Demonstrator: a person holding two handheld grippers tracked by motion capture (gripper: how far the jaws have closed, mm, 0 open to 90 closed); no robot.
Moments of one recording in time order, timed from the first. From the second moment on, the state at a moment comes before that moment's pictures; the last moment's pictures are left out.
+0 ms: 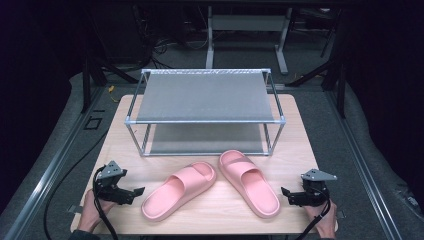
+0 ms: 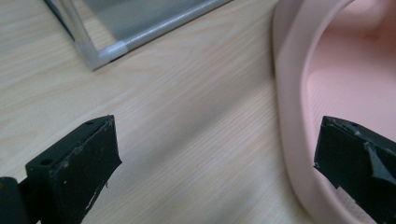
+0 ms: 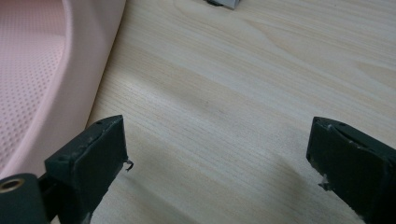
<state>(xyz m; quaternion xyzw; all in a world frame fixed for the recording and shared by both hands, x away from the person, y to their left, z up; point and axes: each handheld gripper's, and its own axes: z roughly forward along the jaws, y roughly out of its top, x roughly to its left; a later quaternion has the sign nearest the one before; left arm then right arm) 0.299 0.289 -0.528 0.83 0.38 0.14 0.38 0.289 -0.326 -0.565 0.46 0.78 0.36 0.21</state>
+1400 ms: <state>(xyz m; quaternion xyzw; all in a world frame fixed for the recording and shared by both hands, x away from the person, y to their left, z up) 0.333 0.197 -0.523 0.87 0.33 0.06 0.36 0.289 -0.326 -0.566 0.46 0.79 0.36 0.20</state>
